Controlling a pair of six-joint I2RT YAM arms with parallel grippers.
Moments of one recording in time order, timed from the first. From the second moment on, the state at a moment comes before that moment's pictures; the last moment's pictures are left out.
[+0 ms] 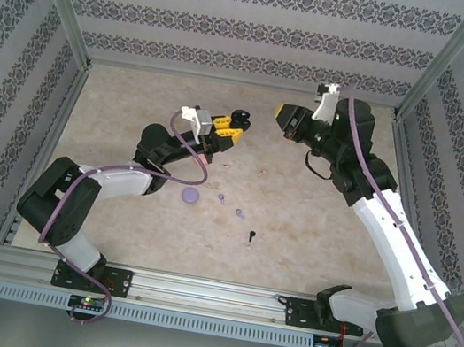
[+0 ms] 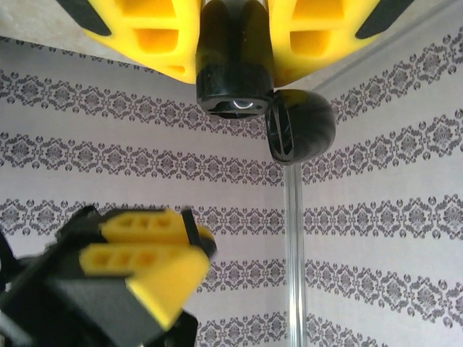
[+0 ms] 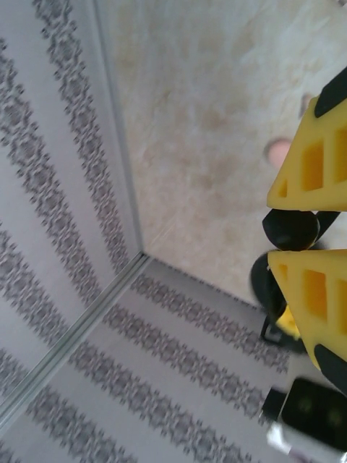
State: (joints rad) left arm -0.48 1.58 0.77 1.16 0.59 -0.16; right arm 0.41 1.23 1.32 -0.35 -0.32 0.64
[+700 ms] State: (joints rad) left arm -0.62 1.66 0.93 1.17 0.27 0.30; right arm 0.44 1.12 1.08 0.16 -0.30 0.83
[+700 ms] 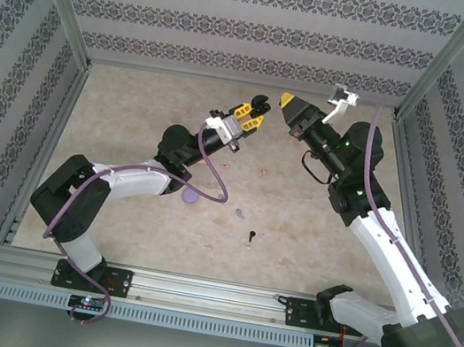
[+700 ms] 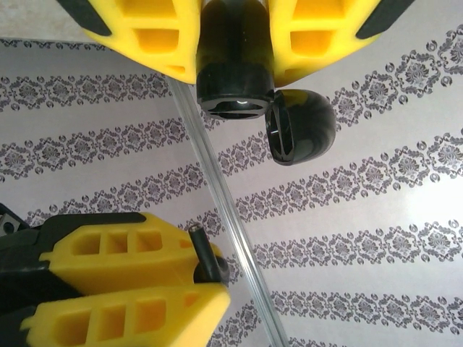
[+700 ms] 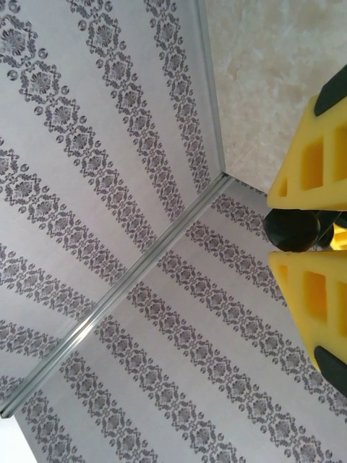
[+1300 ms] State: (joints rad) left arm -0.62 1.67 0.94 1.18 0.26 0.30; right arm 0.51 1.16 0.99 0.32 -0.24 0.87
